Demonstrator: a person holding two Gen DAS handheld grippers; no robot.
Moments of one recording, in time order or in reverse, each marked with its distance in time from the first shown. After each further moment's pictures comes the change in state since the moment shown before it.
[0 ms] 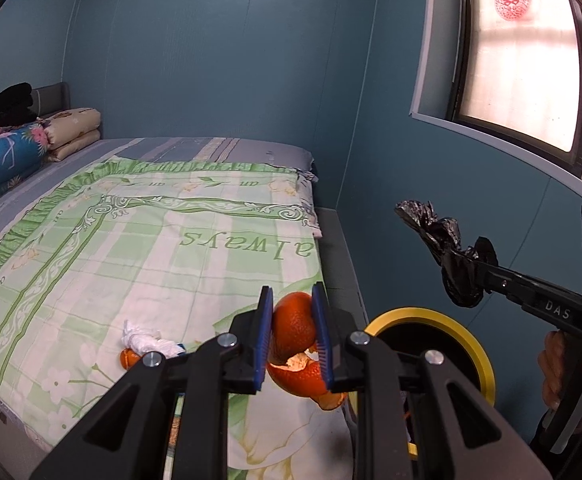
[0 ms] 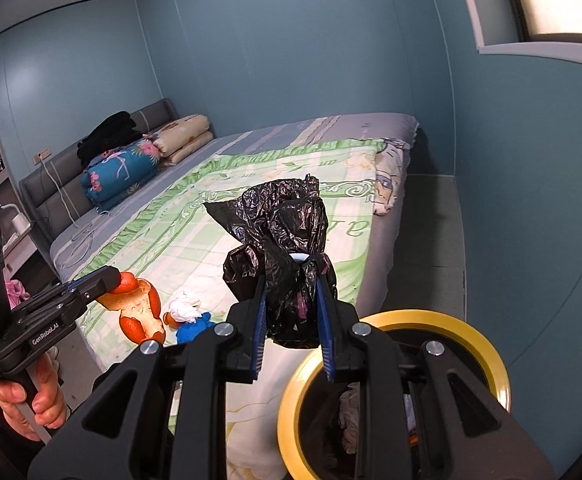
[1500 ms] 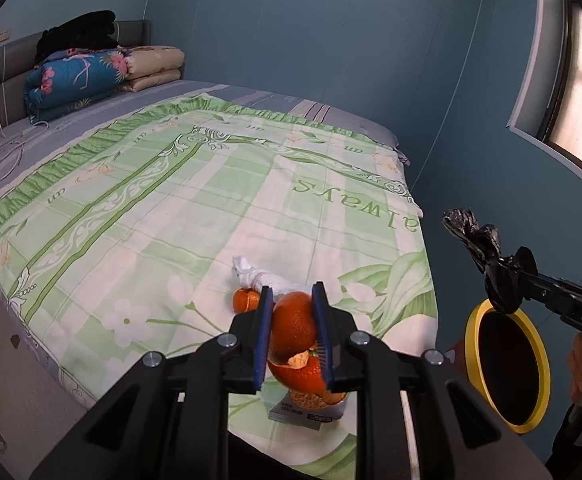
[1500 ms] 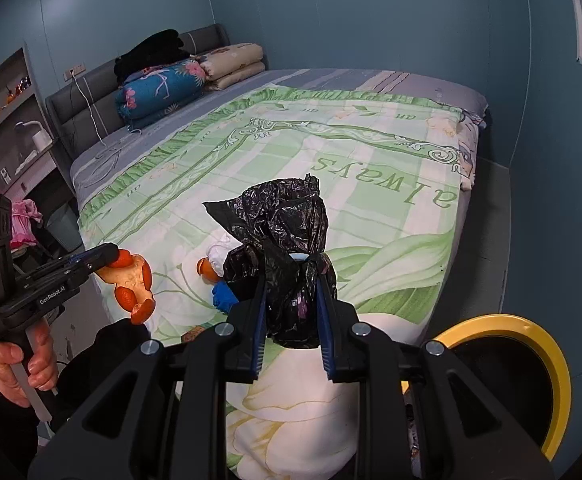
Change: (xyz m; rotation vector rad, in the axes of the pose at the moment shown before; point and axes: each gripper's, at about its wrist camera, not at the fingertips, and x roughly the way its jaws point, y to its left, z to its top) left arm -0.007 0.159 -0.056 -0.226 0.096 0.184; right arm 0.119 0.093 -0.013 -0.205 0.213 0.130
